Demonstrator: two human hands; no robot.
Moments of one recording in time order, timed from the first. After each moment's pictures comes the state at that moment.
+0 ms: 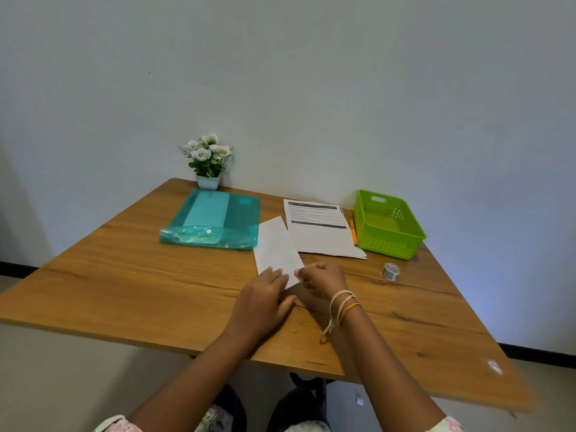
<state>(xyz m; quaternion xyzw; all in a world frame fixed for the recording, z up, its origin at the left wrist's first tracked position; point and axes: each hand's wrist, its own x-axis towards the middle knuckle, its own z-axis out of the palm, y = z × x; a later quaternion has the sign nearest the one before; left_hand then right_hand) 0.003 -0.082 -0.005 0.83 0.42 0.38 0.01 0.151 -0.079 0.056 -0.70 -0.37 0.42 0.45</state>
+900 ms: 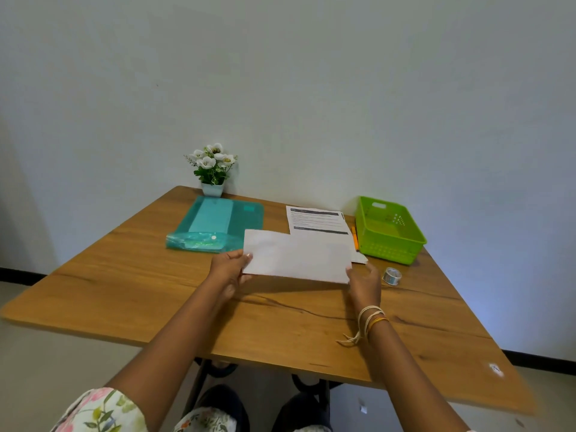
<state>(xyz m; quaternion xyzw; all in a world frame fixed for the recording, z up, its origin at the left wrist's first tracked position) -0.037 -0.019 0.042 0.35 0.49 0.50 0.62 0.213 -0.079 0.028 -0.72 -0.28 0.26 0.57</state>
